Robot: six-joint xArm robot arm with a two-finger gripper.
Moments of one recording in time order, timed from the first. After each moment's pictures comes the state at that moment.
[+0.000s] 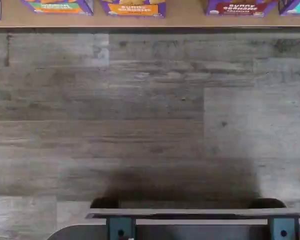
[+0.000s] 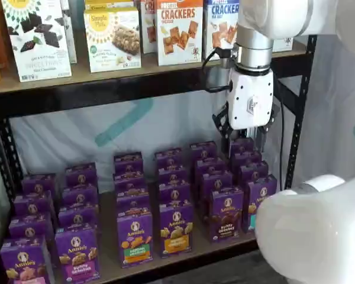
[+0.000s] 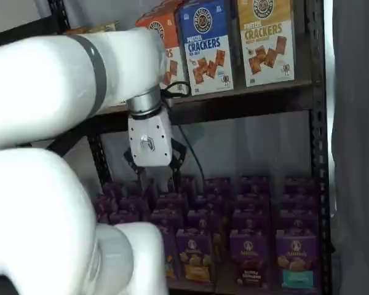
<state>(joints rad) 0.13 -0.92 -0.50 0.03 1.42 0.14</state>
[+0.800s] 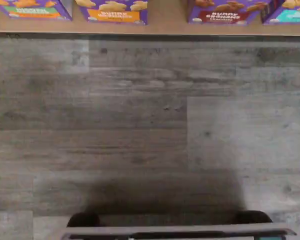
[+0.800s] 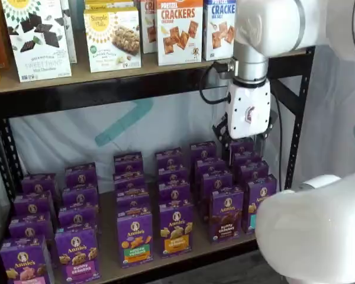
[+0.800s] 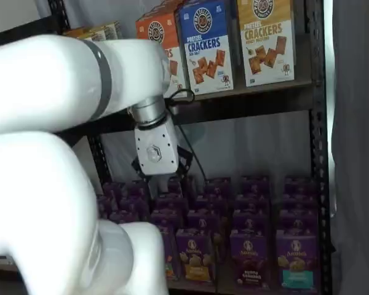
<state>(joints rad) 0.13 -0.87 -0.44 -0.03 1.30 0.15</state>
